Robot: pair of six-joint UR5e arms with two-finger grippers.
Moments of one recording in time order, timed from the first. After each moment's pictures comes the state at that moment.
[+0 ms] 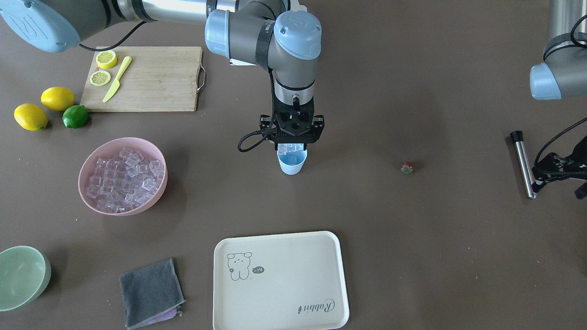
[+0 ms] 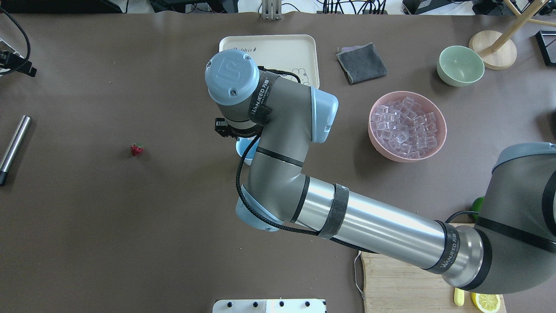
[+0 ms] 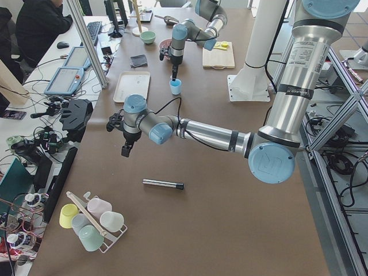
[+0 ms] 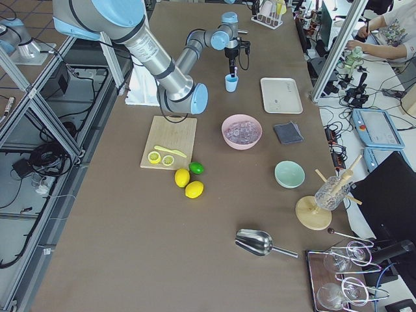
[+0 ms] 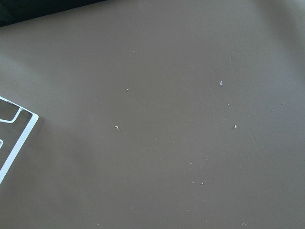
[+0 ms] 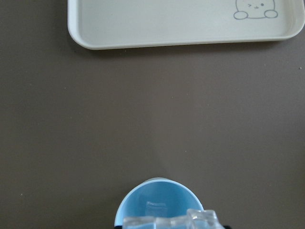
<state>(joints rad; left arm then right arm) -1.26 -1.81 -1.51 -2.00 -2.17 -0.39 0.51 -0.55 1.40 -1.68 1.77 1.22</state>
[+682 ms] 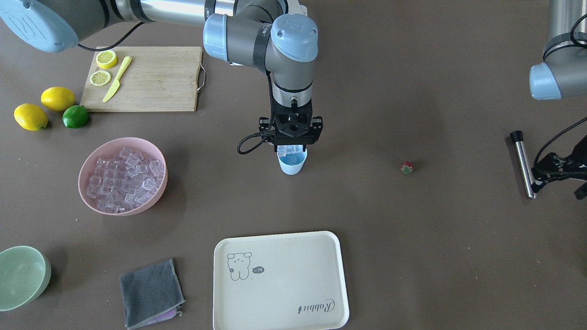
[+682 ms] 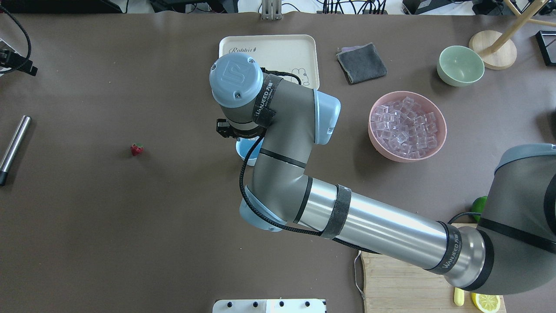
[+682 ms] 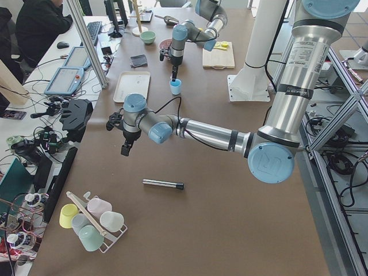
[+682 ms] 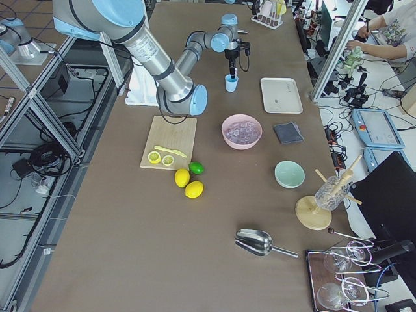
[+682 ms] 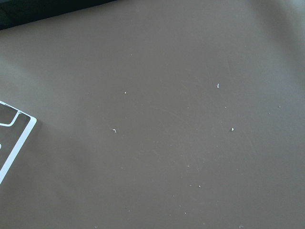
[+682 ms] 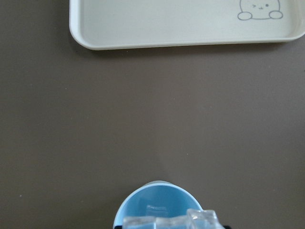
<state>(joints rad) -1.26 -1.81 -1.52 -2.00 -2.17 -0.39 0.51 -0.56 1.40 -1.65 1.77 1.21</state>
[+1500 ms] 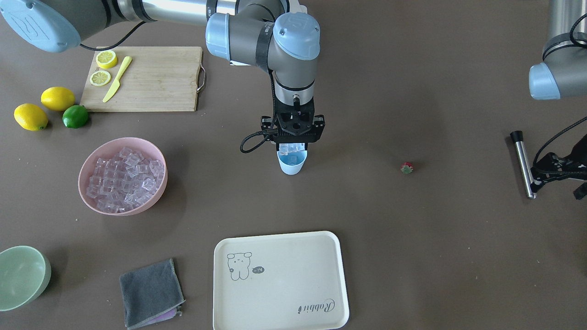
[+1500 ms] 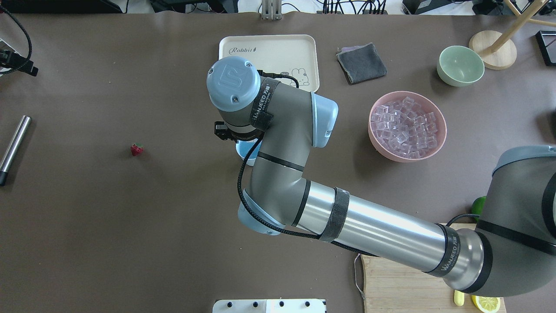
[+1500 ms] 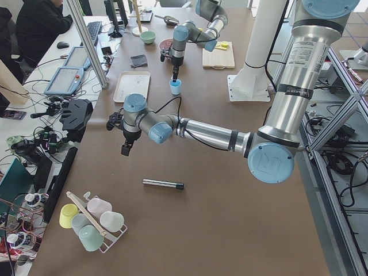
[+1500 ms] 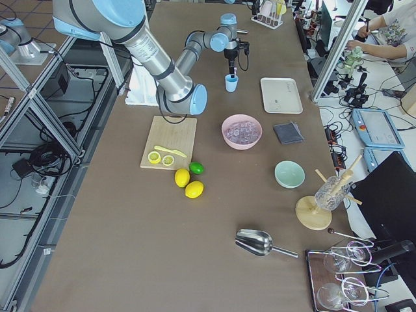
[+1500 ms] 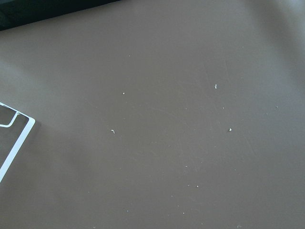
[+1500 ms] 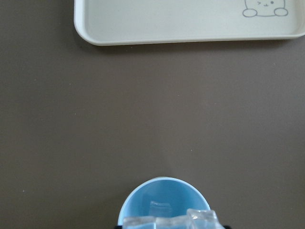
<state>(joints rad) -1.26 -1.81 -1.52 -2.00 -2.17 -0.39 0.50 -0.56 1.40 -1.64 1.76 1.21</state>
